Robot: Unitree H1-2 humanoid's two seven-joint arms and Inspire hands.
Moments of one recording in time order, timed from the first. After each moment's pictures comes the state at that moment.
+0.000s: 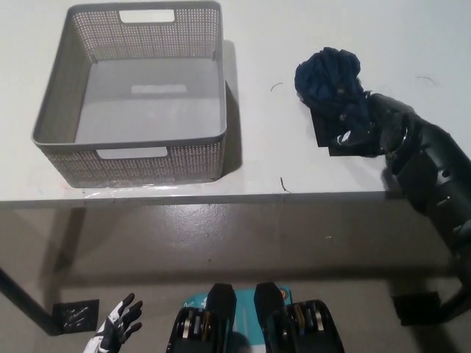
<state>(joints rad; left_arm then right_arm) 0.26 0.18 -0.02 -0.02 -0.07 -0.27 -0.17 -1.11 -0.22 0.36 1.27 -0.59 0.24 0.11</state>
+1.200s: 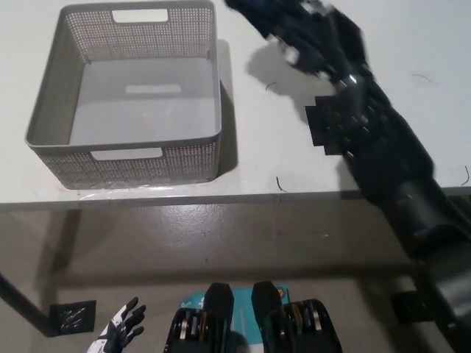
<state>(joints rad) 0.27 0.19 -0.03 -0.02 -0.06 -0.27 -0.18 -1.15 -0.06 0.24 0.91 -0.46 0.03 -0.26</state>
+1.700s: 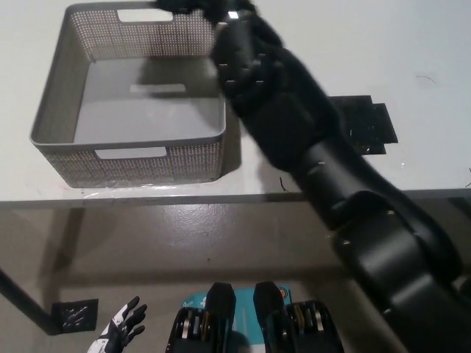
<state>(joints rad) 0.27 0.19 -0.03 -0.04 -0.06 -0.27 -0.18 -1.36 0.16 0.28 0.94 -0.47 0.06 -0.22</state>
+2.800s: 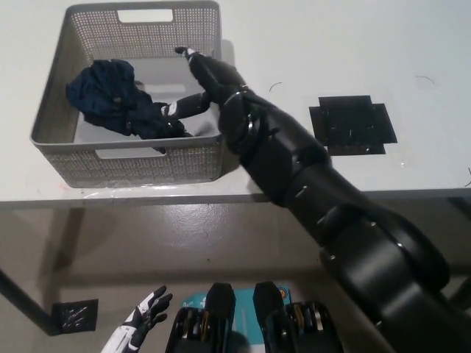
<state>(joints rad) 0.23 0.21 -0.10 -0.09 0.00 -0.25 -0.20 -1.31 0.13 0.37 1.27 -0.47 0.07 -0.06</state>
